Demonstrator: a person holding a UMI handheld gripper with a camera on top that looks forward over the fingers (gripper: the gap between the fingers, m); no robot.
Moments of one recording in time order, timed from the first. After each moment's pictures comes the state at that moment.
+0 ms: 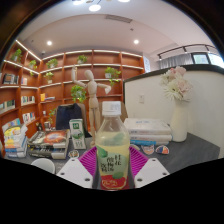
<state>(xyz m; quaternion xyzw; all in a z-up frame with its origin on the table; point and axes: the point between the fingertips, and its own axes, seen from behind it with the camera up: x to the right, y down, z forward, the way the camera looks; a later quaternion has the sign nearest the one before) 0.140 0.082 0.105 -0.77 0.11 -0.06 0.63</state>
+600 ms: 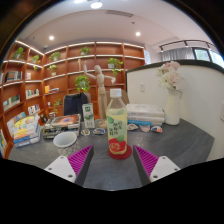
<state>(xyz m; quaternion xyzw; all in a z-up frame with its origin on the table) 0.096 -0.033 0.085 -0.81 0.10 -0.04 0.58</state>
